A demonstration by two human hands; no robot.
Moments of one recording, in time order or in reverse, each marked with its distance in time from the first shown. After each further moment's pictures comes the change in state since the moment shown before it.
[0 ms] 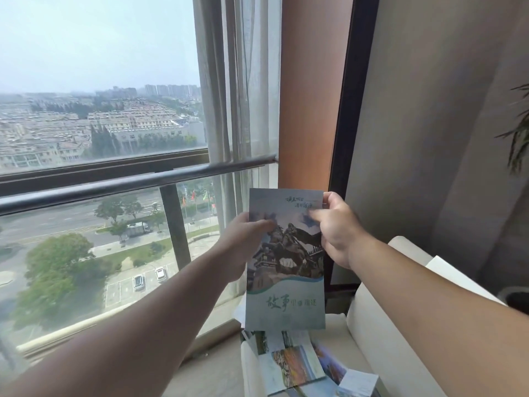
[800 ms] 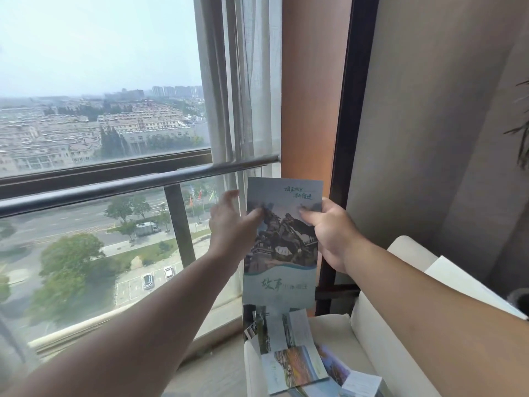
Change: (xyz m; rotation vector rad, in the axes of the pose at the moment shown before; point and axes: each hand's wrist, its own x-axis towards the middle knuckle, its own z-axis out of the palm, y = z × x) left_hand 0.008 -0.002 0.001 0.220 0.341 0.306; right_hand 0.001 0.009 -0.003 0.038 -0.082 0.021
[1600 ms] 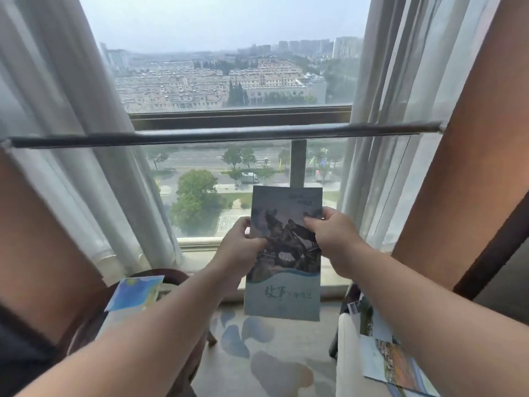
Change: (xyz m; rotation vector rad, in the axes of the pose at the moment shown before) left_hand -0.060 -0.137 -0.225 -0.184 0.159 -0.411; right_hand -0.008 0.110 0.242 -0.214 -0.384 0.210
